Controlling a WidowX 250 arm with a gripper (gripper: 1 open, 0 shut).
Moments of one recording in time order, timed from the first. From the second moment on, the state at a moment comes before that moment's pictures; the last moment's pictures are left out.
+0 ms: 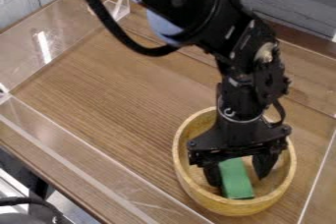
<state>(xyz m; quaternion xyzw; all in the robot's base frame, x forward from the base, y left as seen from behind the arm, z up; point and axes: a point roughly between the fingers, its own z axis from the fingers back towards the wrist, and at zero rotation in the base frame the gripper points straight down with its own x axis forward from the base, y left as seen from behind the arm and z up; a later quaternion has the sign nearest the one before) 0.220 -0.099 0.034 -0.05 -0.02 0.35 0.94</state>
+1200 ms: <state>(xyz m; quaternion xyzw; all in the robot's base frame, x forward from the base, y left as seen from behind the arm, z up) 0.224 -0.093 0.052 -0.02 -0.01 0.32 0.95</state>
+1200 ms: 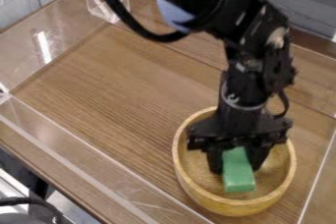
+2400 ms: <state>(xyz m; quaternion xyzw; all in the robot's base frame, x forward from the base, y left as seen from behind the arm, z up) 0.225 -0.092 0.070 -0.03 -0.01 0.31 0.95</state>
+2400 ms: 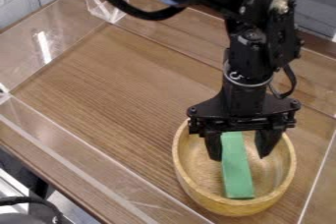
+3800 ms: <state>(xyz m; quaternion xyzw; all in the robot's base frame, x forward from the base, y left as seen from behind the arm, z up) 0.219 -0.096 0.033 -0.03 -0.01 0.32 0.95</state>
